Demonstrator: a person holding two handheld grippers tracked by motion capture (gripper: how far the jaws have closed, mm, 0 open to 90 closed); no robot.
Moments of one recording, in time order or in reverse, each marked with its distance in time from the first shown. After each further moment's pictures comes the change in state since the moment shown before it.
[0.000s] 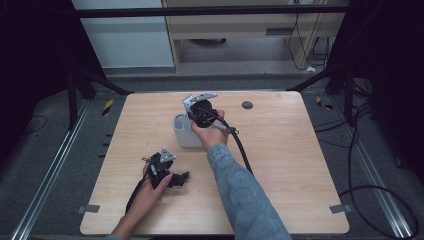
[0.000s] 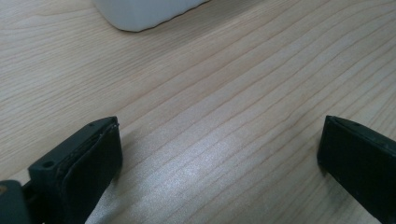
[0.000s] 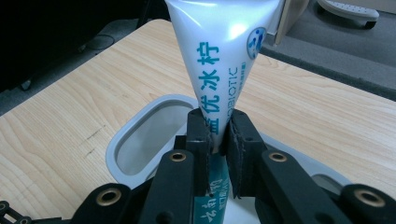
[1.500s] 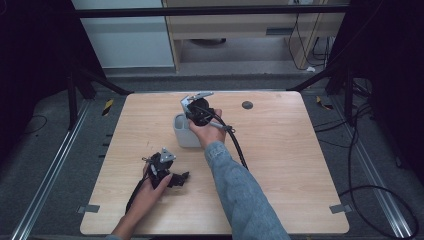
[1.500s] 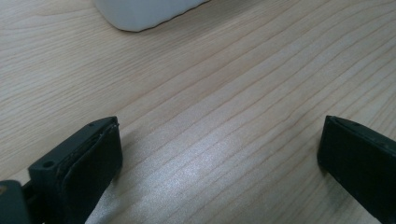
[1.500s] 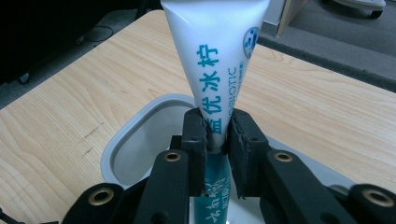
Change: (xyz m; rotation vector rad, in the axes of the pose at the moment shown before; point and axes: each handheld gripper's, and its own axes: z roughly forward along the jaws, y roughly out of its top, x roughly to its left) left arm 0.000 0.000 0.000 0.000 0.000 0.000; right arm 0.001 0.004 0.012 0.037 -0.002 -0.001
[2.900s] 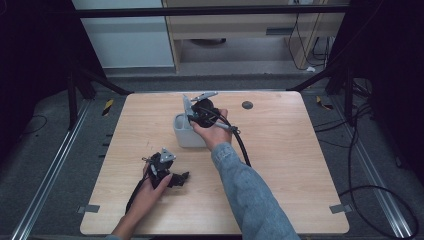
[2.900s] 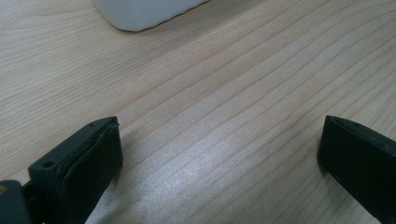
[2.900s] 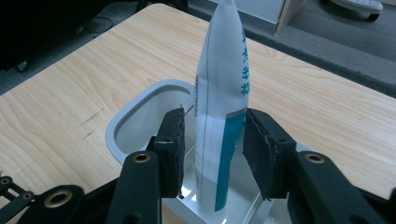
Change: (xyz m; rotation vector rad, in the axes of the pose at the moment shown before) left arm 0.000 0.000 0.000 0.000 0.000 -0.001; right arm -0.004 -0.002 -0.022 0.019 -0.002 -0.038
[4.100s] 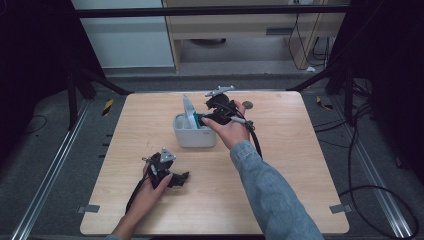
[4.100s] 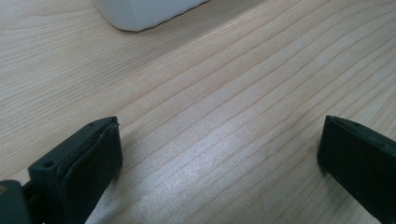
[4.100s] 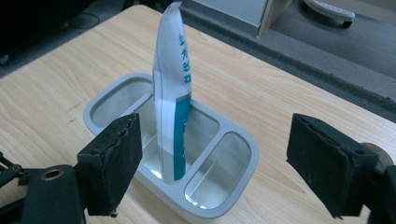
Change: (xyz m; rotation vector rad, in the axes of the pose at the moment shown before) left arm 0.000 0.000 0.000 0.000 0.001 0.000; right arm -0.028 0.003 -0.047 -0.005 -0.046 -0.020
